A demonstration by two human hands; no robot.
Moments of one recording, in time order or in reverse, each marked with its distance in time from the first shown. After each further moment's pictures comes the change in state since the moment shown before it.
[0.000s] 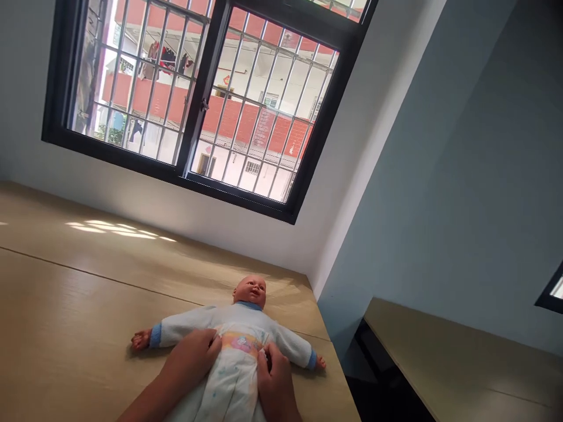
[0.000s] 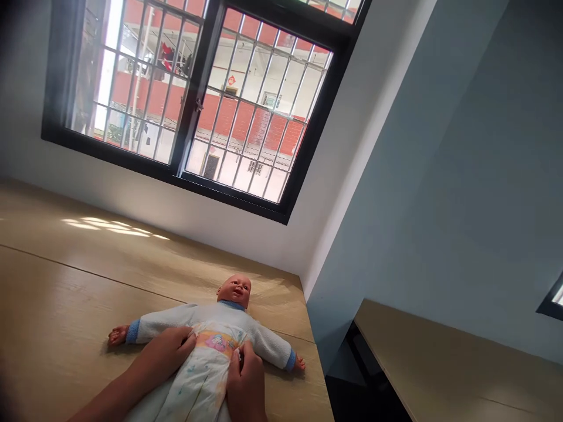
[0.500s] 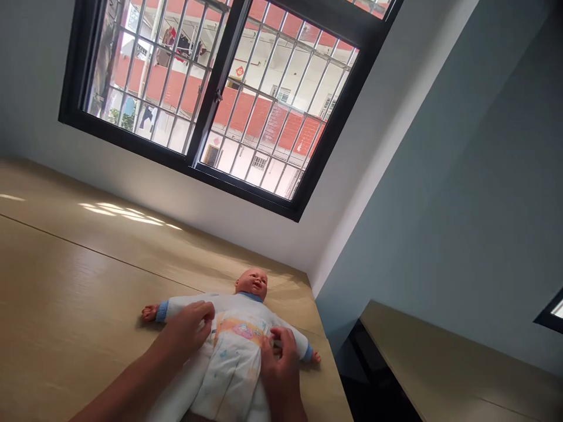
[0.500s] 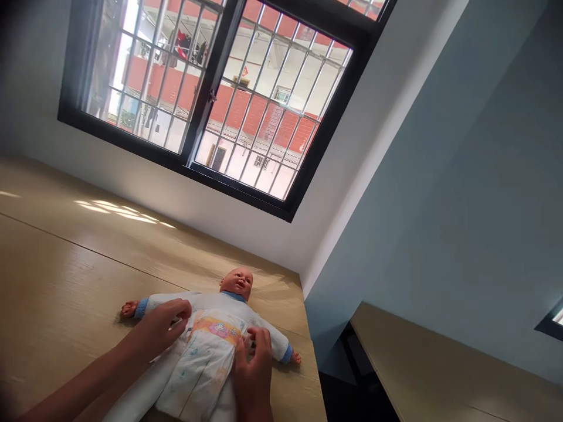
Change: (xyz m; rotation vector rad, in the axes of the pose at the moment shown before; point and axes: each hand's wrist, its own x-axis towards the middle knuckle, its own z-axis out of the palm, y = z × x) left_hand -0.008 -0.016 -0.030 -0.152 0.121 0.180; right_hand -0.001 -0.009 -0.021 0.066 0.127 -0.050
